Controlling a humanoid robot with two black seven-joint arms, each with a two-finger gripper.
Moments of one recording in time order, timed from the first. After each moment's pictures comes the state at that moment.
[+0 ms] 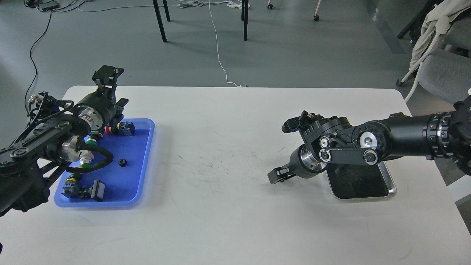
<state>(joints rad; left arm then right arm) -0.69 0.52 -0.64 -0.95 0.39 0.07 -0.10 1.44 -0.15 -0.67 1.10 -0.68 0.40 -0.15</state>
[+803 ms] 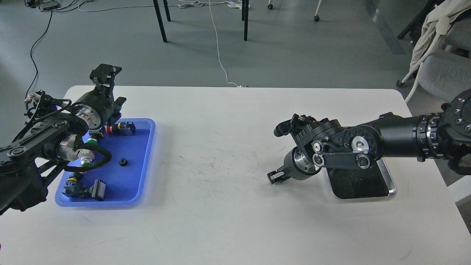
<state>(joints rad) -0.69 0.52 -0.65 -0.95 0.39 0.07 -0.10 1.45 -0.12 -0.69 1.10 -0.72 0.39 -0.14</state>
